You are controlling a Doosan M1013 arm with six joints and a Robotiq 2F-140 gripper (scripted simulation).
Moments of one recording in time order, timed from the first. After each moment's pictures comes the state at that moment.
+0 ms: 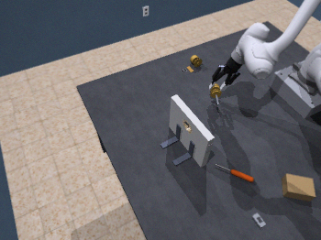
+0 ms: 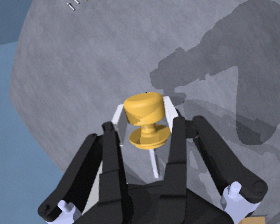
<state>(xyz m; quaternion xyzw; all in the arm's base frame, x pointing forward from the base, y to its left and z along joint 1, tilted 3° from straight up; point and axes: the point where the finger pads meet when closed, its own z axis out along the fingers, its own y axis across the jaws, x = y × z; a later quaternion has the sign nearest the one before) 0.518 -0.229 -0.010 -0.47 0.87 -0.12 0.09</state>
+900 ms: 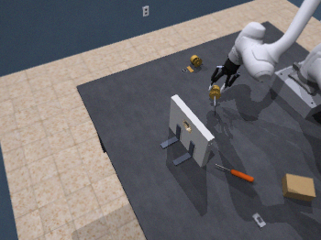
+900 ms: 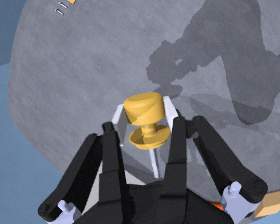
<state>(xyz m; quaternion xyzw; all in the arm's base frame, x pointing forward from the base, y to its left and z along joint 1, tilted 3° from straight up) 0.539 -0.210 0.007 -0.41 0.90 -0.08 0.08</state>
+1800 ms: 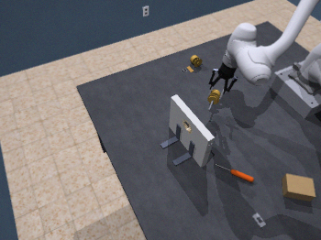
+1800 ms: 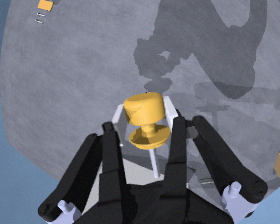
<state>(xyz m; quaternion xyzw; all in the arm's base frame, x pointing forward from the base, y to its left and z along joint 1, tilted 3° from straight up) 0.580 -0.171 0.031 -0.31 0.95 -0.03 0.04</state>
